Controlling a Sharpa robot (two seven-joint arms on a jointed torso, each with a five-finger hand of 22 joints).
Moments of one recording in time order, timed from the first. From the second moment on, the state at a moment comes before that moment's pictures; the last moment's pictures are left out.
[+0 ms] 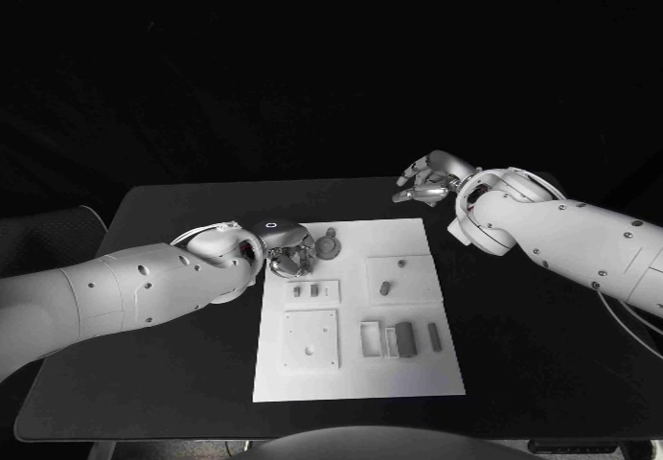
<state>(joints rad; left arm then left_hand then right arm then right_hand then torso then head) 1.20 -0.65 -0.24 1.22 -1.48 -0.27 0.09 1.19 -0.11 0.64 -0.27 0.06 1.02 0.12 0.35 0.42 1.30 0.06 0.09 0.21 1.09 -0.05 1.27 0.52 0.04 1.22 -0.14 0.60 1.31 1.19 -0.66 0.07 1.26 -1.21 -0.30 -0.23 1.06 -0.17 0.54 -0.22 0.15 0.80 0.18 0.27 0.40 0.93 0.08 1.27 0.98 1.07 -0.03 1.56 0.82 0.25 1.02 0.03 0.97 1.31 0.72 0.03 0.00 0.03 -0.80</state>
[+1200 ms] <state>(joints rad) 1.19 -0.63 -0.23 1.21 -1.49 -0.27 0.08 1.20 -0.11 0.64 -0.27 0.06 1.03 0.11 0.35 0.42 1.31 0.05 0.09 0.22 1.09 -0.05 1.27 0.53 0.04 1.21 -0.14 0.60 1.31 1.19 -0.66 0.07 1.26 -1.21 -0.30 -0.23 1.06 -0.17 0.54 -0.22 0.15 0.80 0.18 0.27 0.40 0.93 0.08 1.27 0.98 1.07 -0.03 1.56 0.82 0.25 1.01 0.03 0.97 1.31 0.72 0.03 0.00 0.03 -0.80</state>
